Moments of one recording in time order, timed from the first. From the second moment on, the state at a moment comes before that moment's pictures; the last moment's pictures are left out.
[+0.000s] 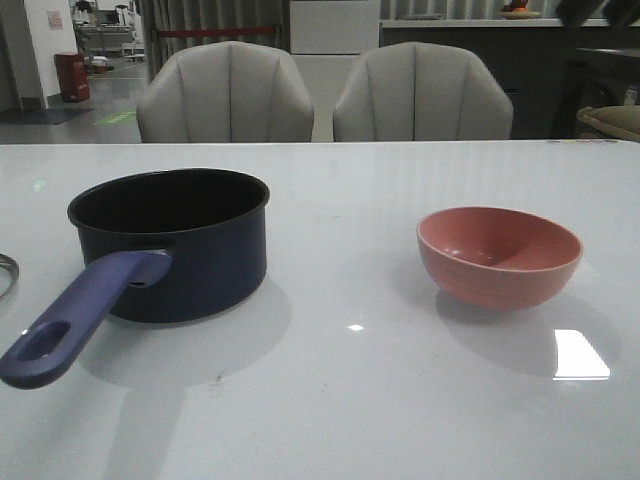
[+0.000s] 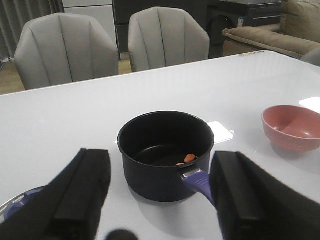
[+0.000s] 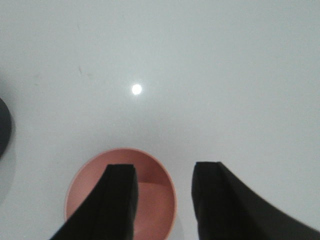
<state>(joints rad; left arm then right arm) -0.36 0.18 -0.37 -0.09 0.40 0.10 0.10 1.39 -1.27 0.28 0.65 -0.26</state>
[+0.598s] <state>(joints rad) -0.36 0.18 -0.37 -0.09 0.40 0.10 0.25 0.57 -0.61 0.29 0.31 -0.26</state>
